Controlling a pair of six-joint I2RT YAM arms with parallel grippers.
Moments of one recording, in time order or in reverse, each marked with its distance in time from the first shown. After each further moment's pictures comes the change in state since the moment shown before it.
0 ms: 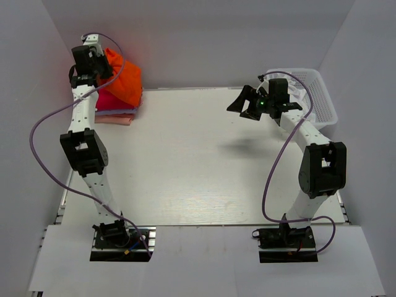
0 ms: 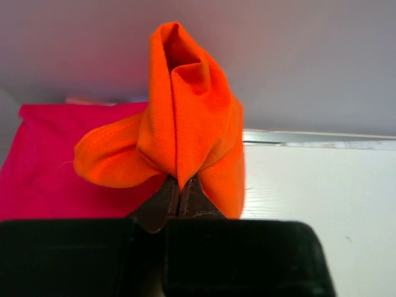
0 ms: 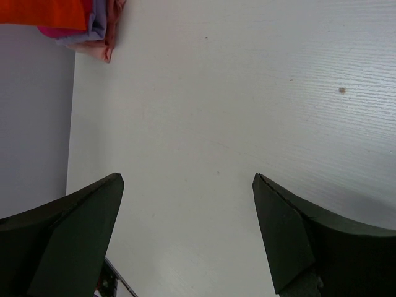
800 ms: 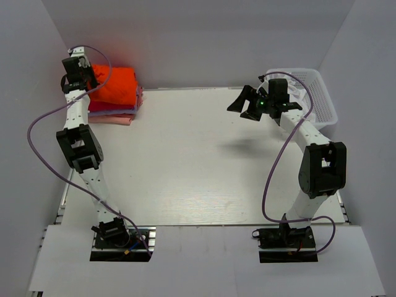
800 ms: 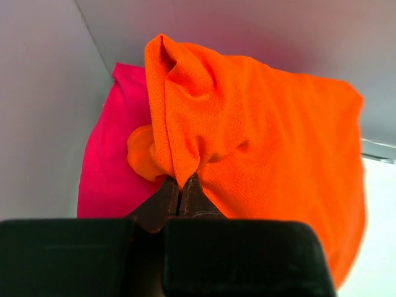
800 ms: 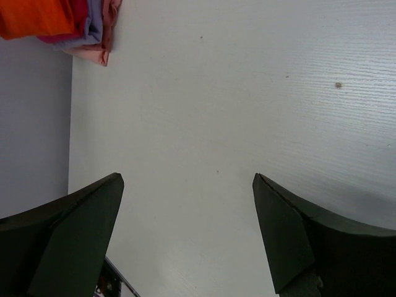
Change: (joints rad) left arm 0.117 0.135 0.011 0.042 -0.132 0.038; right arm 0.002 0.000 0.002 -0.010 0.019 0.022
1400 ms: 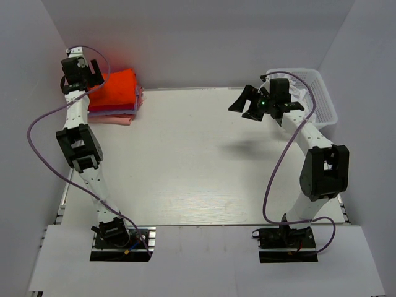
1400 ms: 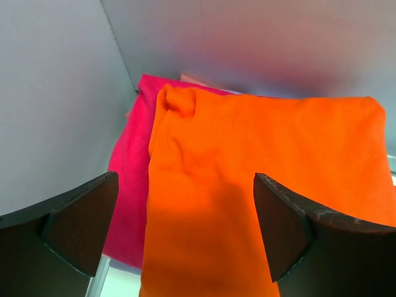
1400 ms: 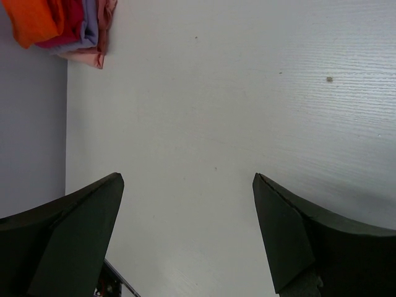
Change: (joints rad) left arm 0.008 0.025 0.000 0.053 -0.047 0.022; right arm 0.001 -0.030 -0.001 -0.038 0.038 0.000
